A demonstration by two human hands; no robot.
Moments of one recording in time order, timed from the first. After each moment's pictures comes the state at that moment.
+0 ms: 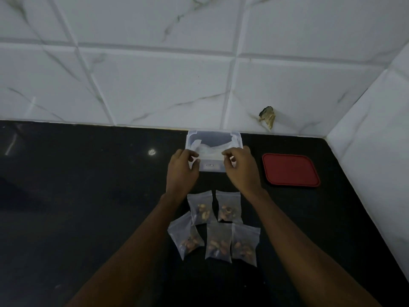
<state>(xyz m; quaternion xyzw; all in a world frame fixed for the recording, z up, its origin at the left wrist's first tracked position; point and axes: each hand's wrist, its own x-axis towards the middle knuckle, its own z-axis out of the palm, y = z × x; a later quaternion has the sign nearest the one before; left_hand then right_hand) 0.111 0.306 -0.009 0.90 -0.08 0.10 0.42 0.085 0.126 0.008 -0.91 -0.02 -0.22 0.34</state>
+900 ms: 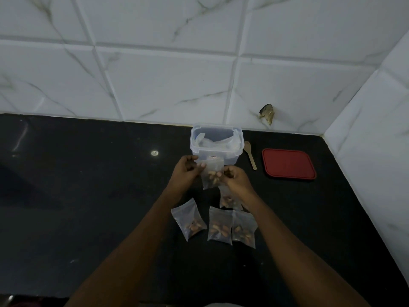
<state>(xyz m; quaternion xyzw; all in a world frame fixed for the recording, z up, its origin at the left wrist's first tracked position) 0.065 0.324 -0.008 0.69 0.02 -0.14 0.71 0.036 0.148 -0.020 -0.79 0.13 0.04 0.60</state>
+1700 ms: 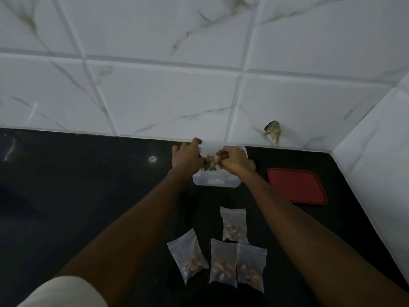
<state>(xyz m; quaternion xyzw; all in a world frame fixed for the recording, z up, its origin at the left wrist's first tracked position) 0.205 0.297 0.011 0.97 -0.10 0.02 0.22 0.178 0.136 0.021 -0.91 0.10 0.04 0.40</state>
